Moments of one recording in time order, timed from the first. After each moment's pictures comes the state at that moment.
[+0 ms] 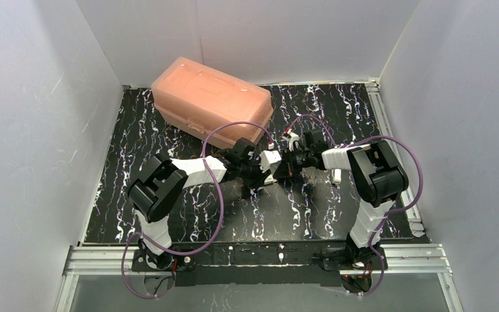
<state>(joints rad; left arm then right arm) -0.75 1.81 0.99 -0.06 0.35 0.35 0.36 1.85 0.85 0.07 -0.84 0.15</state>
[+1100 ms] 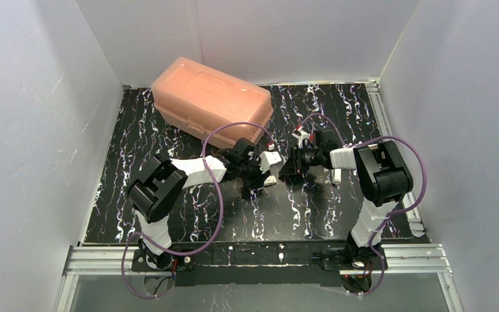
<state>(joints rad) -0.75 1.81 0.99 -0.08 0.36 0.36 0.28 1.84 0.83 0.10 -0.90 0.16</state>
